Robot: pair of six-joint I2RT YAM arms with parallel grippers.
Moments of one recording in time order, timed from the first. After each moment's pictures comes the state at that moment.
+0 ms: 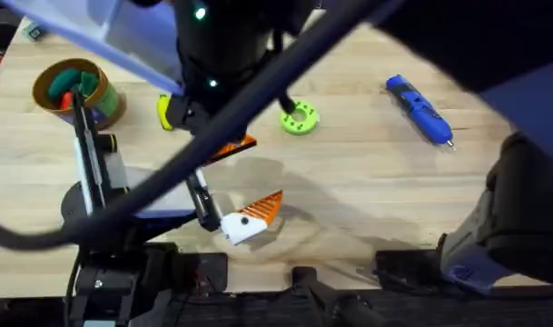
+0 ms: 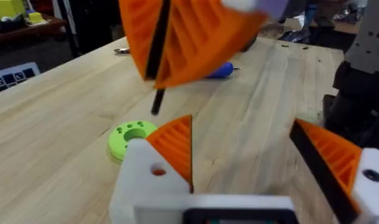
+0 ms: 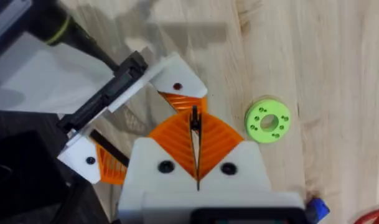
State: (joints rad) left arm -0.02 0.00 0.01 -0.12 1.11 0.07; right arm 1.10 1.98 2.32 -1.57 0.07 -0.25
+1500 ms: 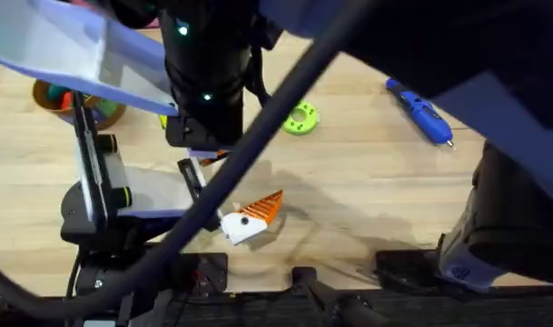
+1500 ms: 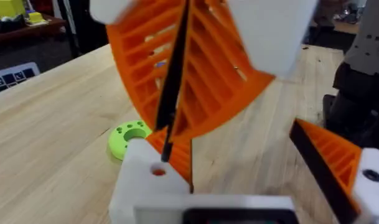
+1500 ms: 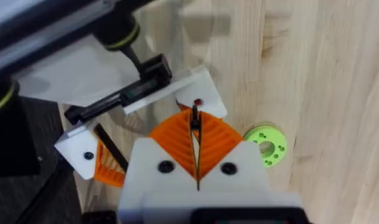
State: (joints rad) left arm -0.02 0.00 0.01 -0.12 1.11 0.07; right arm 1.10 2.02 2.32 -1.56 -0.01 -0.47
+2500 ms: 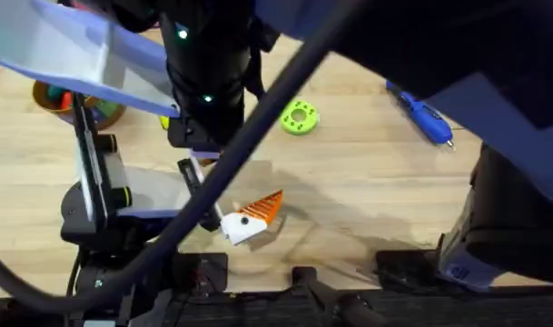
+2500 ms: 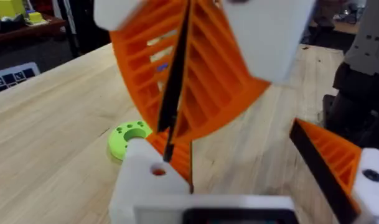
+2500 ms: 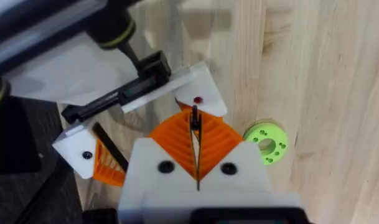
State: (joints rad) left arm -0.02 0.00 0.01 -0.12 1.11 0.07; right arm 1.10 2.03 2.32 -1.57 0.00 -0.46
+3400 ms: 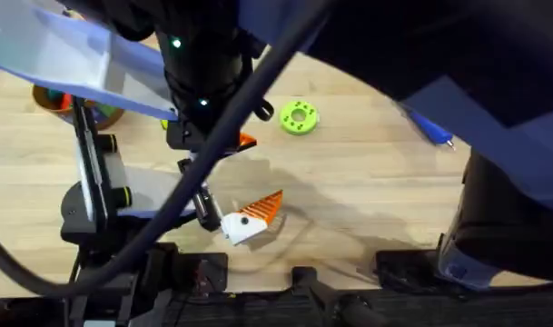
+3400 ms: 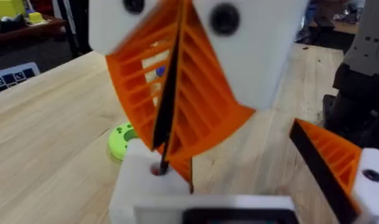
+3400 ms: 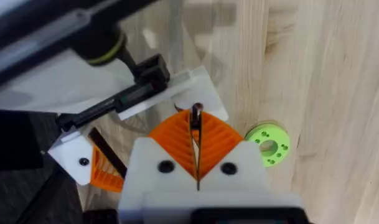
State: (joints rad) left arm -0.02 0.00 0.01 -0.12 1.11 0.07; right arm 1.10 2.05 2.32 -1.57 0.00 -0.46
